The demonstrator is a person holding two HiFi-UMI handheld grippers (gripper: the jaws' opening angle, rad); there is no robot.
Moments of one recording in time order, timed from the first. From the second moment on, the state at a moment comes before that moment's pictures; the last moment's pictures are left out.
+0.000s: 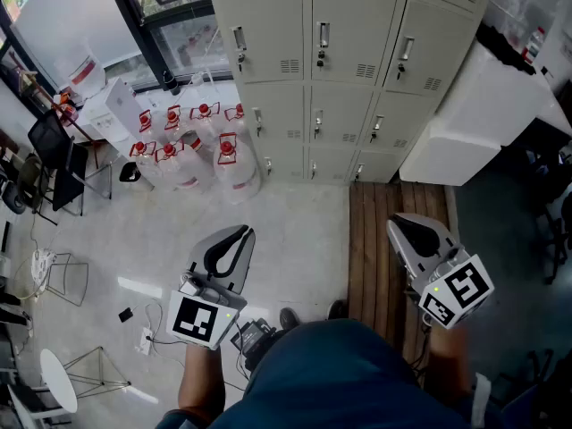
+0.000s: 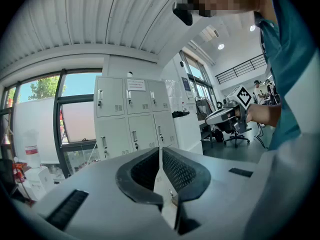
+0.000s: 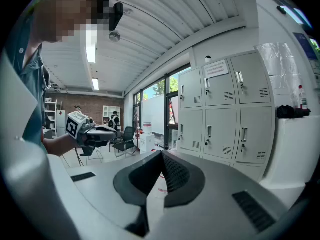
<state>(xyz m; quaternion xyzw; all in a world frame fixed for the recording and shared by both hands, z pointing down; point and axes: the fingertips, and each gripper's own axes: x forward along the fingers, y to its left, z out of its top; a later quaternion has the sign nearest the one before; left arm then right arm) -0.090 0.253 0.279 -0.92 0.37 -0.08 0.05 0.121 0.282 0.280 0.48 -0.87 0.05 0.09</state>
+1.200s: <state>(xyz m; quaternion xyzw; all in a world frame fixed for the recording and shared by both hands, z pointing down) -0.162 0.236 0.288 -0.94 0.34 -0.07 0.05 0.053 0.276 0.278 0.50 -0.86 0.07 0.04</state>
